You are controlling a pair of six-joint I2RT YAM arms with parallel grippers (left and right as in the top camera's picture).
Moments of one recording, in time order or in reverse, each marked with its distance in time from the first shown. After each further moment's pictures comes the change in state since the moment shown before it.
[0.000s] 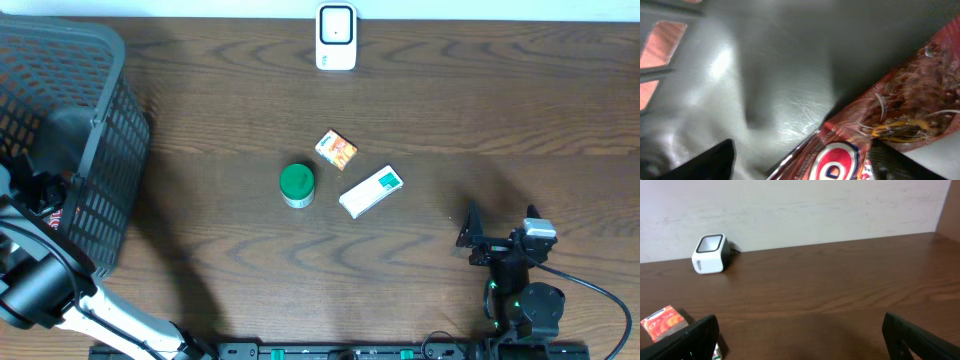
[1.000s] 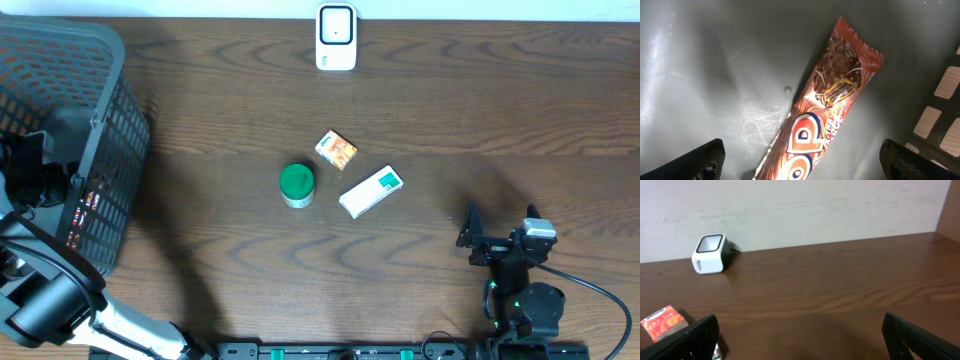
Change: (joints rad) left arm -0.001 -0.122 -0.018 -0.060 0.314 0.307; right arm 0.000 0.000 0.000 0.000 0.000 0.000
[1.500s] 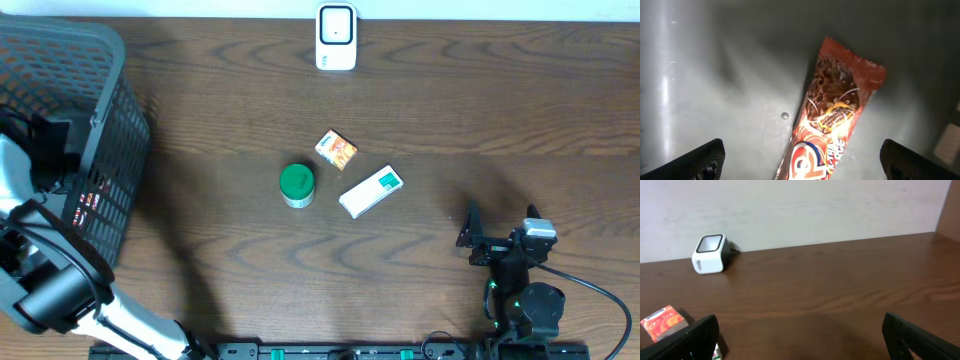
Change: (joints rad) left arm -0.114 0.019 0.000 0.066 -0.159 0.072; right arm 0.000 0.000 0.000 0.000 0.000 0.000
